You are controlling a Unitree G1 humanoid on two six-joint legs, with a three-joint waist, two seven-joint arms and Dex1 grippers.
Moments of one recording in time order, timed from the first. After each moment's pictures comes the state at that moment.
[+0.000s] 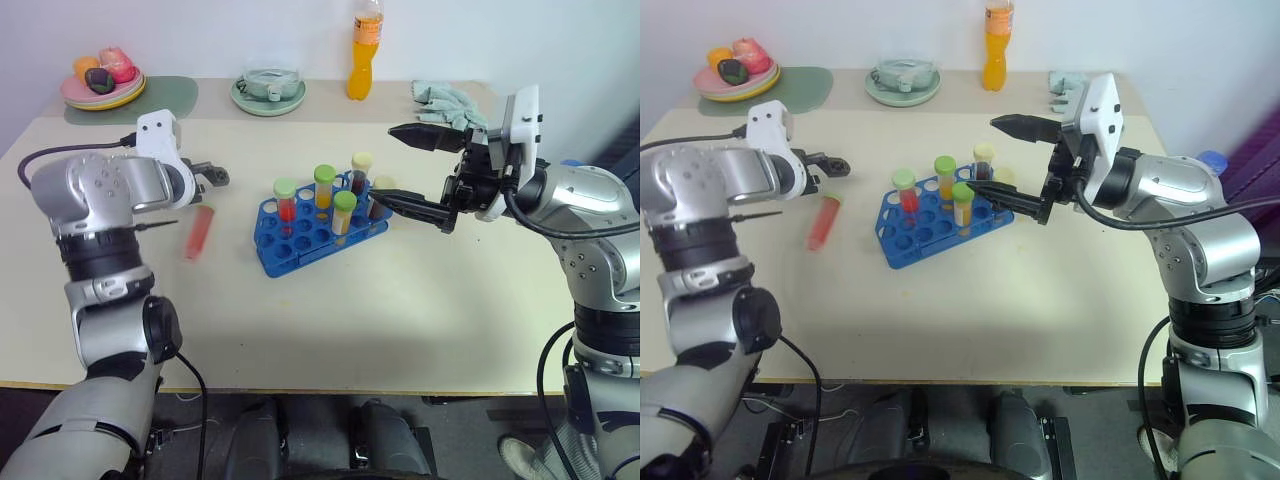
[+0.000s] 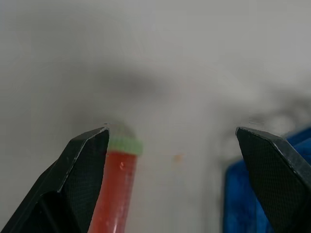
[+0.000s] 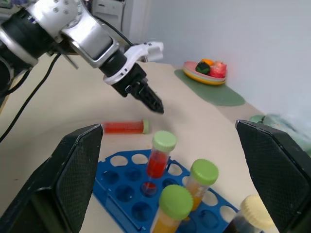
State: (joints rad) left arm -1.07 0.44 0.39 0.26 -0.48 1.53 0.14; right arm -0.66 -0.71 -0.08 -0.29 0.64 0.54 0.93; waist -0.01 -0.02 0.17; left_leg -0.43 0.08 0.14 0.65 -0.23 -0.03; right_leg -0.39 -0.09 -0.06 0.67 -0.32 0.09
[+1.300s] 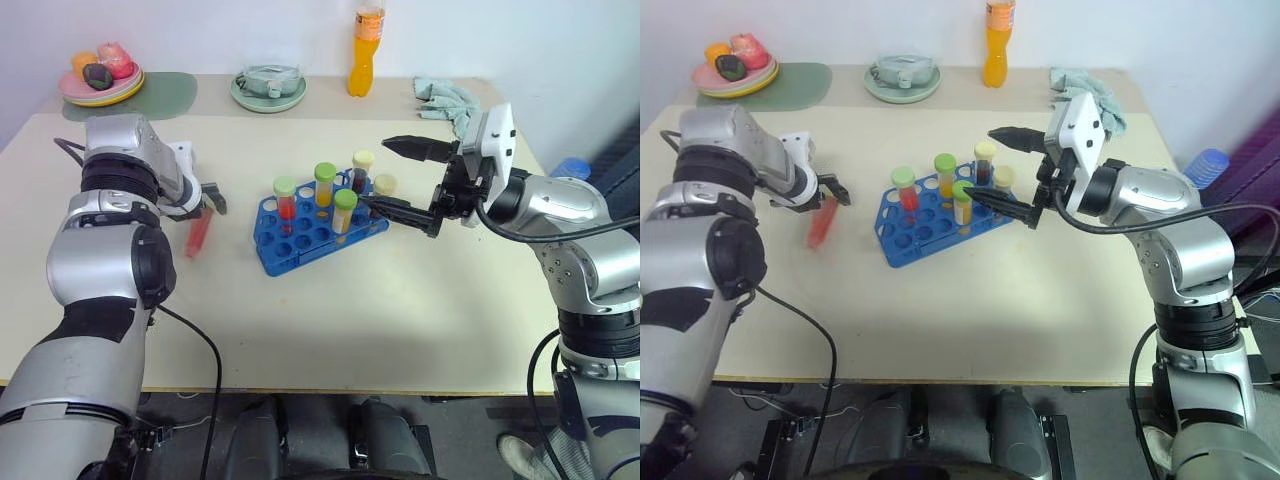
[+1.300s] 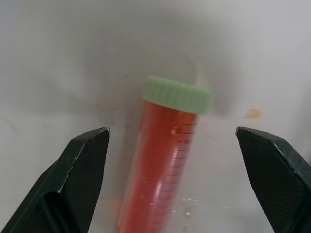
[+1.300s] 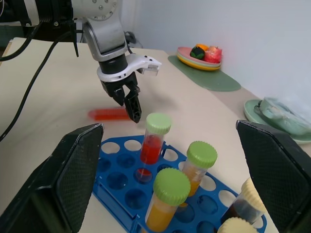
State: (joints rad) left arm -1.42 0.49 0.17 1.17 -0.11 1.30 -0.10; right arm -0.63 -0.67 -0.04 -0.26 0.56 0.51 0.90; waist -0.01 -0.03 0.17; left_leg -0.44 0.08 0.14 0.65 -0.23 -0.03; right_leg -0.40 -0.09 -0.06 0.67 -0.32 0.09
